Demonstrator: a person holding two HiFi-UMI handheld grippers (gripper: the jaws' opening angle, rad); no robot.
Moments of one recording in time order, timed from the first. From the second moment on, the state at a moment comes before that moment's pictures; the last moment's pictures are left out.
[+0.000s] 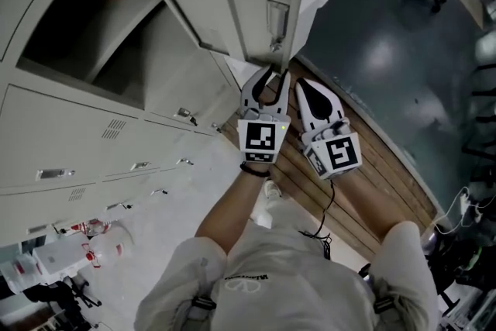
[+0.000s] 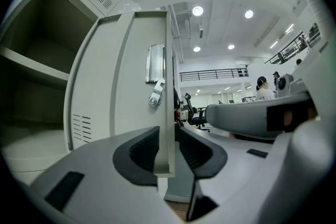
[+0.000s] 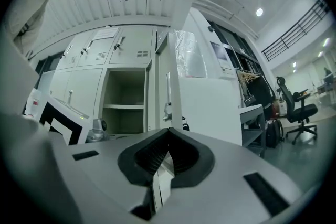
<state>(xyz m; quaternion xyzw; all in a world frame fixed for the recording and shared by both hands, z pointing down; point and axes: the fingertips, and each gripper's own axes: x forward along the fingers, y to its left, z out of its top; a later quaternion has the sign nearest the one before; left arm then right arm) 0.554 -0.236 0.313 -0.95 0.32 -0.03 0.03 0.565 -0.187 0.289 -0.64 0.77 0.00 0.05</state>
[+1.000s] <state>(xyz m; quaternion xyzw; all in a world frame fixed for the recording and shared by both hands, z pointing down) 0.405 -0.191 0.306 -0.96 0.27 -0.02 0.02 0.446 -0.179 0.193 -0.36 0.93 0.04 0.10</state>
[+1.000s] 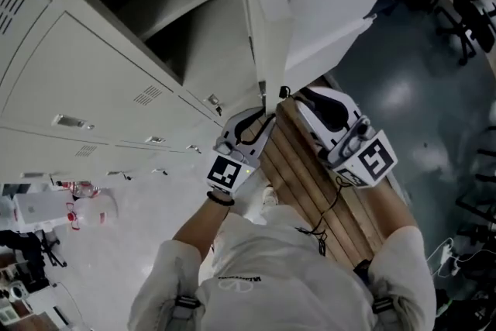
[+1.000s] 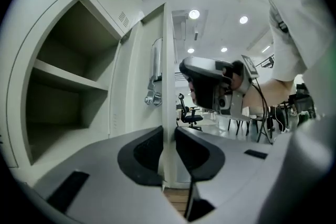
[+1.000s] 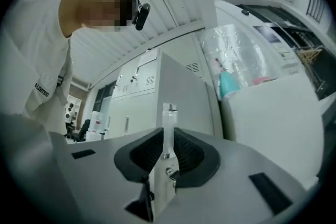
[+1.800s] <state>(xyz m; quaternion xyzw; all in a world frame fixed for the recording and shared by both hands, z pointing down) 0.263 -0.228 0.306 -0.90 0.43 -0.04 0.03 0.283 -0.231 0.181 -0.21 0.97 0.04 0.08</state>
